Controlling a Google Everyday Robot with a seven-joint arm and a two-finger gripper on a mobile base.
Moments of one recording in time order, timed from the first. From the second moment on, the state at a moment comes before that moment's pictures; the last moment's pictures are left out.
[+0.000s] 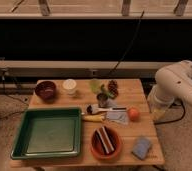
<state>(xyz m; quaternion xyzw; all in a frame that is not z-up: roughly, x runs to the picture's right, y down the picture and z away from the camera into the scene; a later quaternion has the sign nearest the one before) 0.284 0.107 0.684 -0.28 0.02 0.02 0.96</state>
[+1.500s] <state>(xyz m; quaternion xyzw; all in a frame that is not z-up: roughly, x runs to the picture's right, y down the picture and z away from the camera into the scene) 0.248 0.129 0.698 -0.31 0.05 0.06 0.95</state>
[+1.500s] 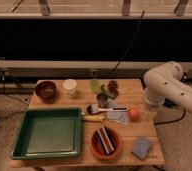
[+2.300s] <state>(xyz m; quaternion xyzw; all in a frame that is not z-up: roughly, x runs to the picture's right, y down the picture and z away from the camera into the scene) 0.168 0.213 0.674 -0.36 0.04 0.15 0.92</state>
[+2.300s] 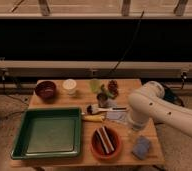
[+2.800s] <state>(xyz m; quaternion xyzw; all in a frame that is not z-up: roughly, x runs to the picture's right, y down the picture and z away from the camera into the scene) 0.126 0.227 0.680 -0.37 0.04 0.19 0.91</state>
